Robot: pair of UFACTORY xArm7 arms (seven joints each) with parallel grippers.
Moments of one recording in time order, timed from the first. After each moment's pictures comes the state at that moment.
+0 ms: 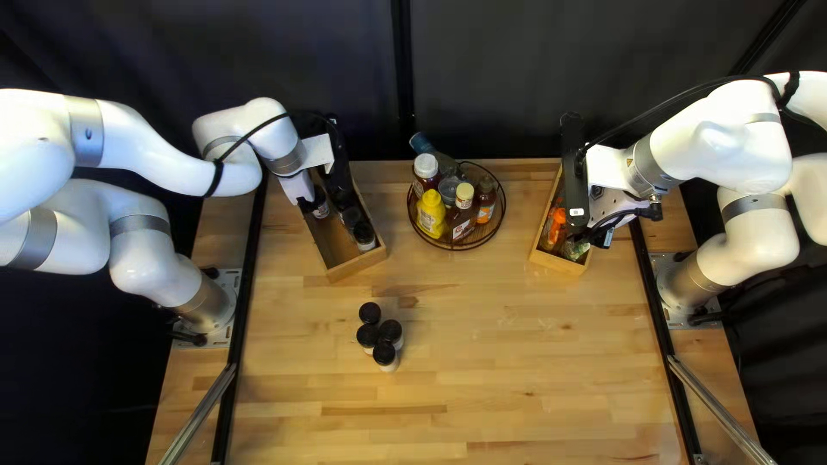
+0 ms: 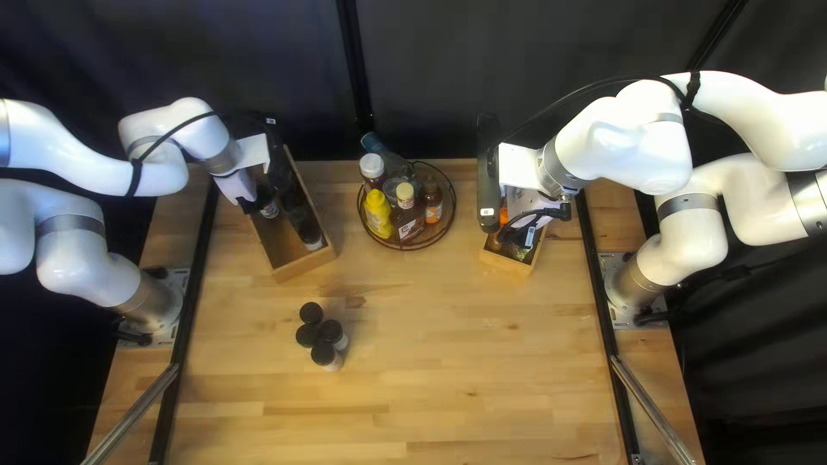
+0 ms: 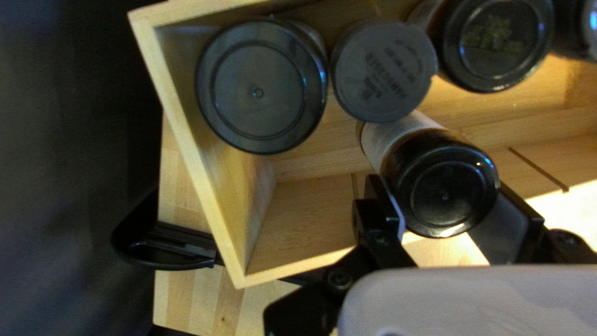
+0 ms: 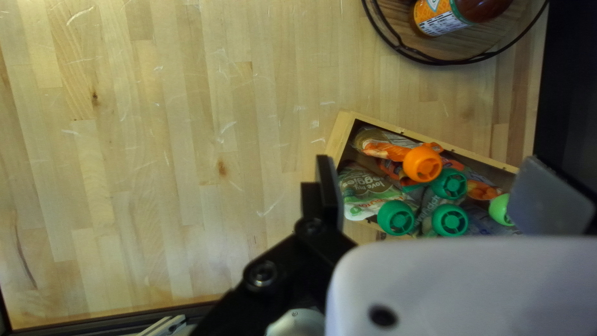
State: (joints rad) left arm 0.35 -0.47 0.34 0.37 0.29 0.77 0.21; right arm 3.06 0.75 -3.10 0.61 -0.13 1.06 0.04
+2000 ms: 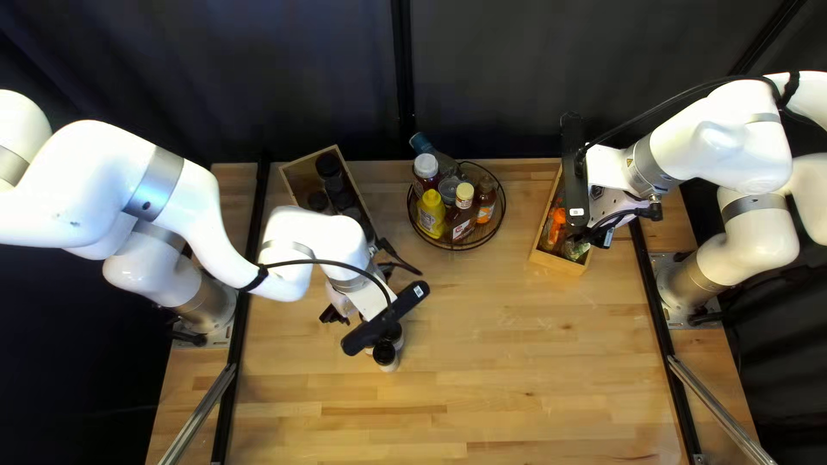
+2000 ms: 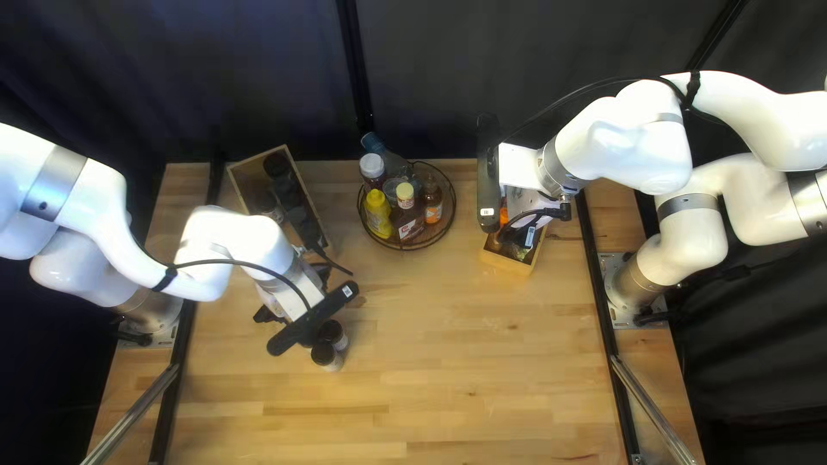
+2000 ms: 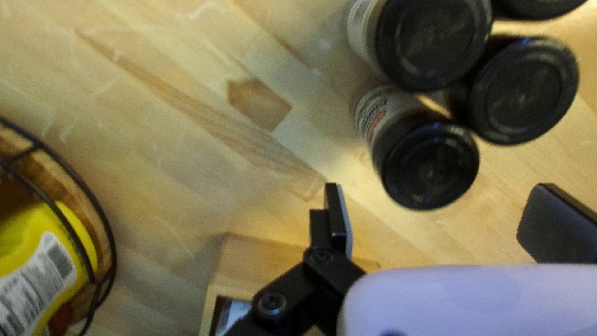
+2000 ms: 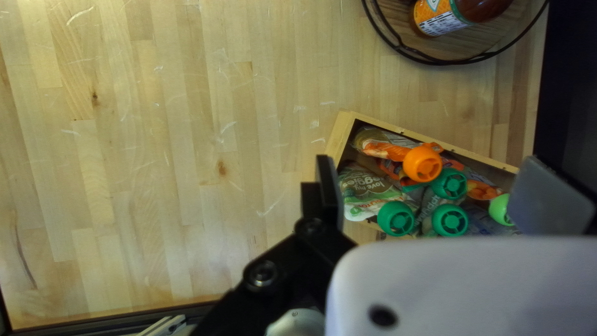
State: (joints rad) left arm -0.27 -0.16 0.12 0.58 -0.02 0.72 0.79; right arm 3.06 0.75 -3.10 0.61 -0.13 1.06 0.04
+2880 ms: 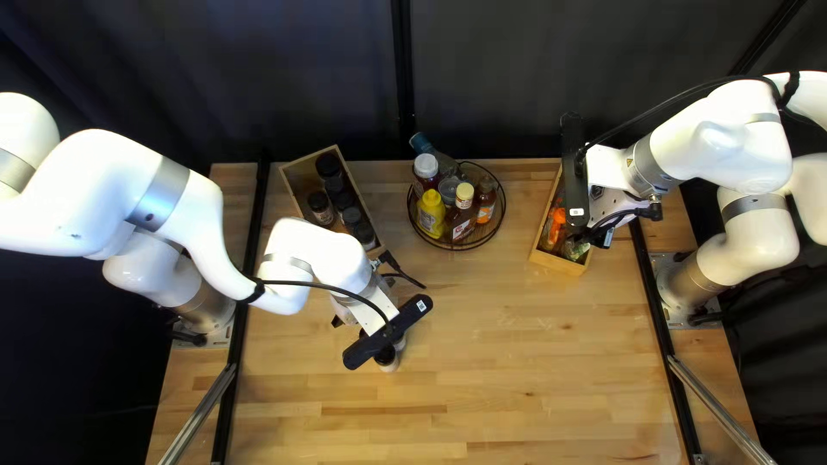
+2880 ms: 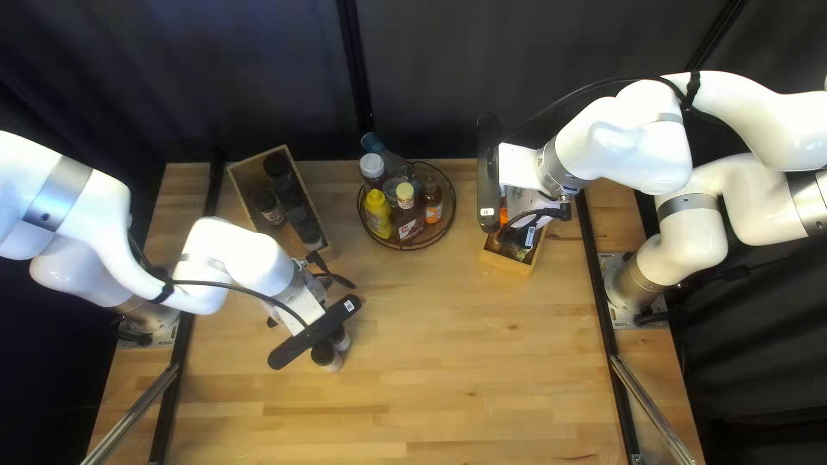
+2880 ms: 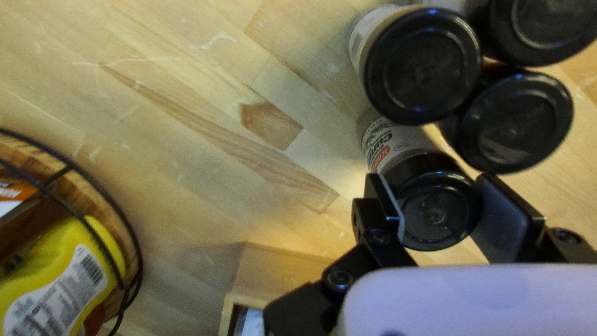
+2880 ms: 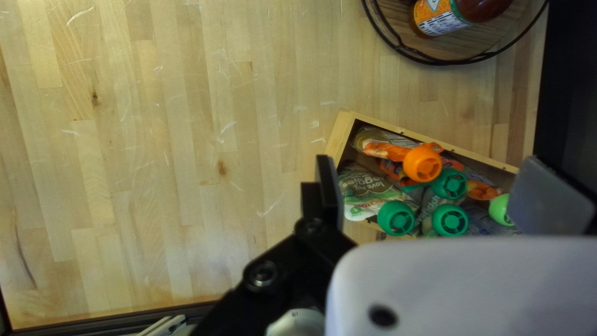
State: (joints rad) left arm -0.26 -0.25 0.09 0.58 0.09 0.80 0.69; right arm 3.06 0.75 -3.10 0.61 -0.13 1.06 0.04
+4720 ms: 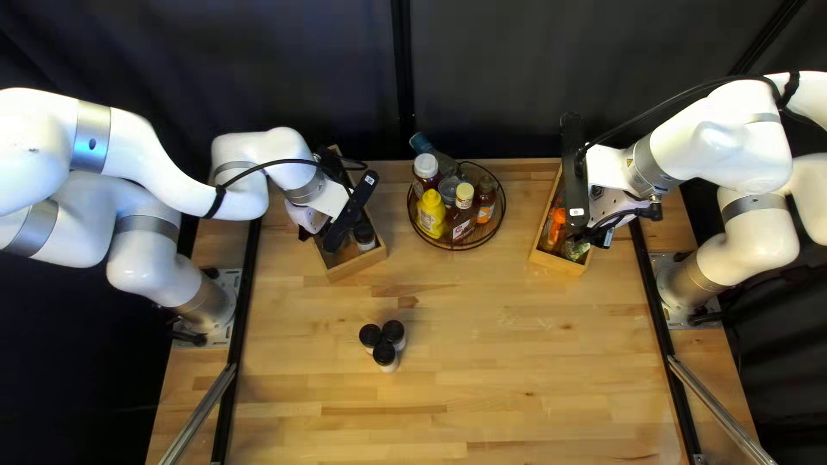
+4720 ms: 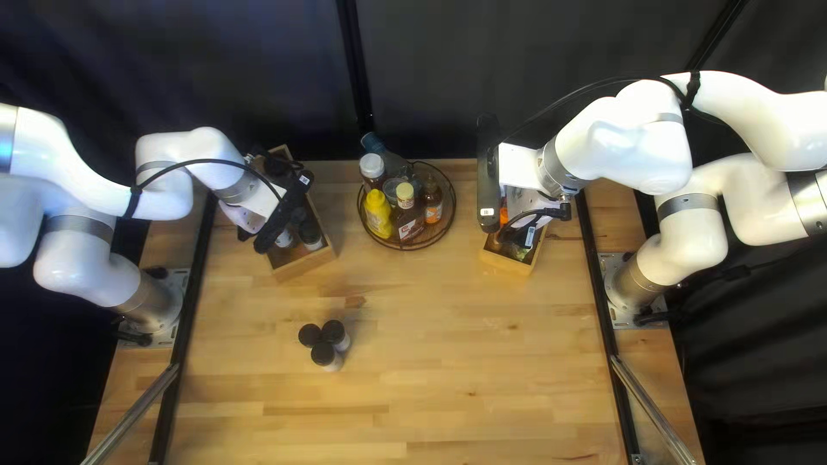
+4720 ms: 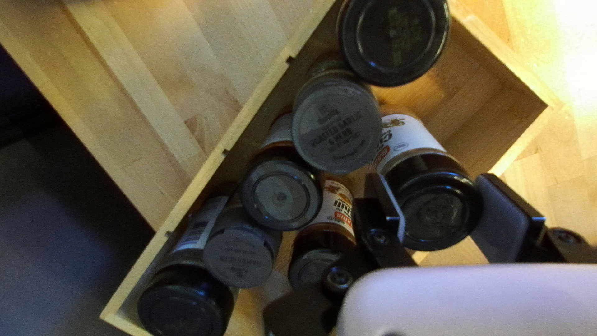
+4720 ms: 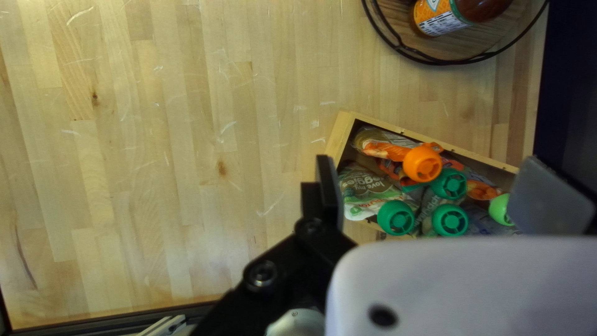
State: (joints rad) left arm 0.06 -0.50 0.36 0.38 0.28 0.80 0.70; right arm 3.06 0.75 -3.10 0.61 -0.13 1.06 0.04
